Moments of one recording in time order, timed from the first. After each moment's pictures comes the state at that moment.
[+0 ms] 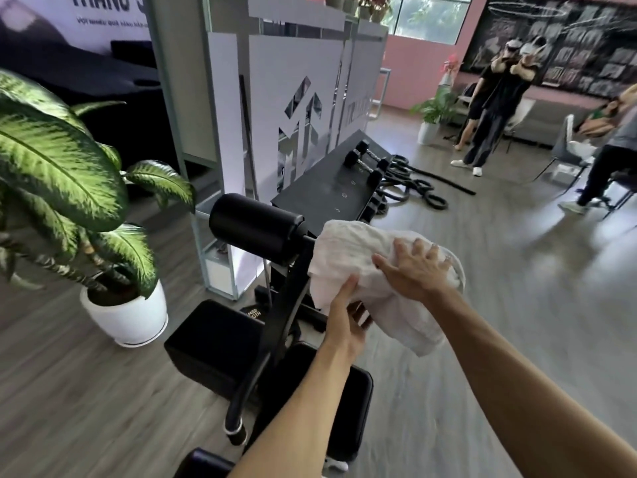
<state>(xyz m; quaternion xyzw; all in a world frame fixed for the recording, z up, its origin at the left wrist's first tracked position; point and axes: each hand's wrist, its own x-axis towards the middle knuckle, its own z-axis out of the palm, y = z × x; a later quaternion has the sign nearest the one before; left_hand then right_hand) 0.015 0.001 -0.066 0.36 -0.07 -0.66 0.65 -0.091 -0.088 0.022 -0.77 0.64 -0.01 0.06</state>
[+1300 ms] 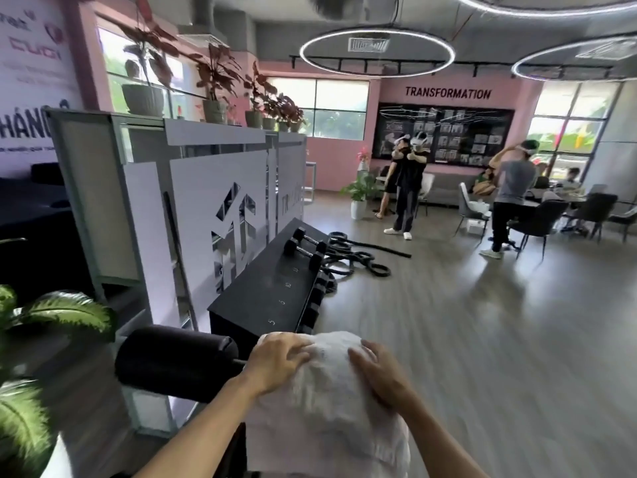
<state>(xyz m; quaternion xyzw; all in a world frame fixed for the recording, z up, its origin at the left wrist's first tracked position) 0.088 -0.124 0.008 0.60 -0.75 -0.14 0.25 -0.152 -0.131 0.000 -0.64 0.62 -0.31 0.32</state>
